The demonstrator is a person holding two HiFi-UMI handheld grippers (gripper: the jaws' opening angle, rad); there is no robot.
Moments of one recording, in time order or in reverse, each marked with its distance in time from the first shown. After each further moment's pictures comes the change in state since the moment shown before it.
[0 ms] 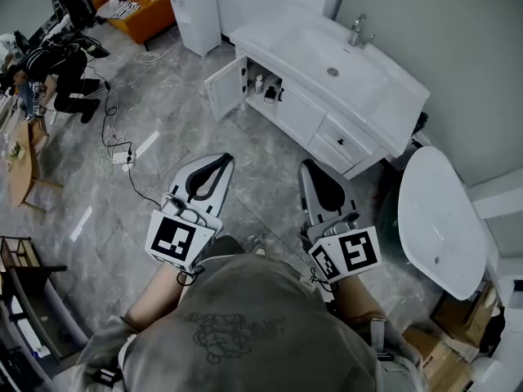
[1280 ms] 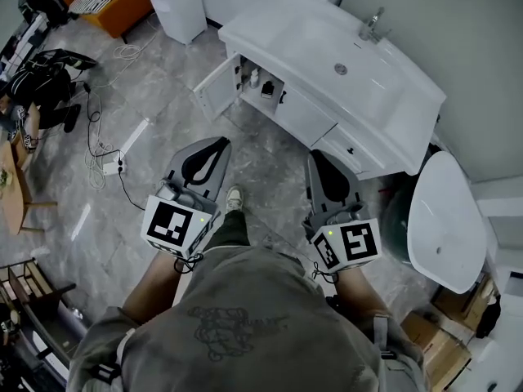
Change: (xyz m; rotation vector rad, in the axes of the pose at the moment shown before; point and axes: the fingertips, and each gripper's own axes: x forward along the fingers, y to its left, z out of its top) left arm 0.158 0.165 -0.047 -0.045 0.067 -0.073; right arm 0.184 -0.103 -0.053 0.015 0.122 -0.145
